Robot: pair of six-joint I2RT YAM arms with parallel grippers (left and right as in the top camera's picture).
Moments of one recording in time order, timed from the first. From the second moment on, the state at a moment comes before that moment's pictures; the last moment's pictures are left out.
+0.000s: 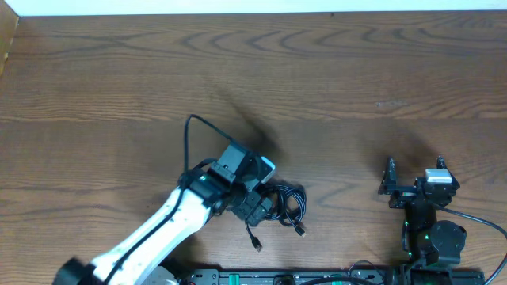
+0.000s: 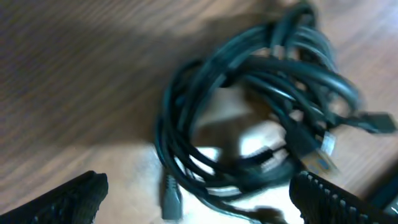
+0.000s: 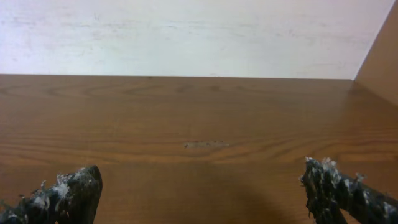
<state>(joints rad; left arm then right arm) -0.62 1.32 0.72 -0.66 0.21 0.06 -0.07 0.01 0.01 -0.07 -0.02 -0.03</state>
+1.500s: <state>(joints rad) -0.62 1.52 0.71 -0.57 0.23 0.00 -0.07 0.01 0.01 -0.07 -0.02 -0.03</state>
